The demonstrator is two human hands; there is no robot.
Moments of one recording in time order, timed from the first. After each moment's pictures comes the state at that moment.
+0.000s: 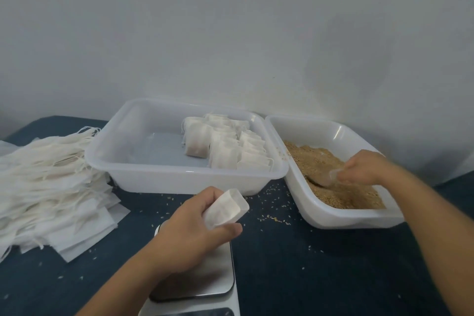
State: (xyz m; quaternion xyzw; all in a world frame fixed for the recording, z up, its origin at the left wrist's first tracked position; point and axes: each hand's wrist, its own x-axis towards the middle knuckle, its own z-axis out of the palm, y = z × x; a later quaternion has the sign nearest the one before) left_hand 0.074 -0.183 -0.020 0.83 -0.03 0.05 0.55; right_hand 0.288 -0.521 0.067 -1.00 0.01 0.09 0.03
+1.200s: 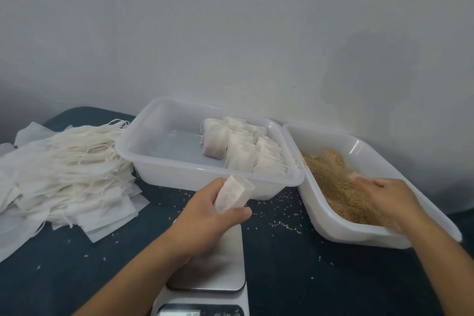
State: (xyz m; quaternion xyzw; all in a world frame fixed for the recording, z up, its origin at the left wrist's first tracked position) left_hand 0.074 -0.184 -0.016 0.73 0.03 0.07 0.67; right_hand 0.255 -0.527 0.034 -0.96 0.05 -0.08 0.27
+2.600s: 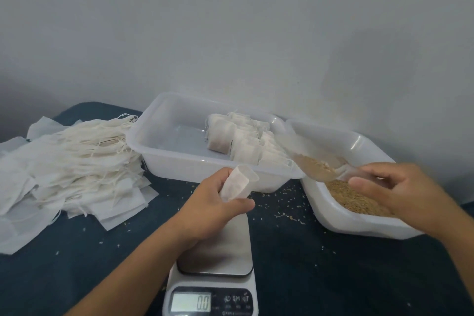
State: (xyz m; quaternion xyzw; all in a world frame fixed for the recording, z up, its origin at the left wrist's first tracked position) left_hand 0.077 -0.174 -0.023 0.75 0.00 0.07 0.65; right_hand 0.138 -0.478 0.115 -0.93 -0.23 -0.01 0.30
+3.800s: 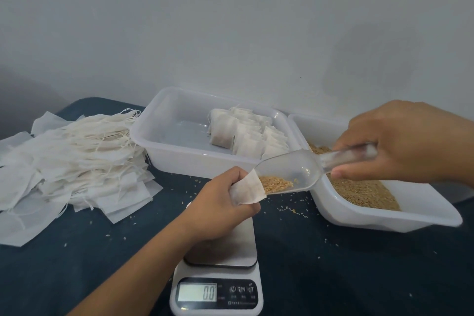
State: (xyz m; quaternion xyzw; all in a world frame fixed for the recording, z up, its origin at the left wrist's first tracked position) left_hand 0.076 -0.176 -0.027 0.82 -0.05 0.10 0.56; right_hand 0.128 -0.412 0.195 -0.92 -0.38 -0.04 -0.12
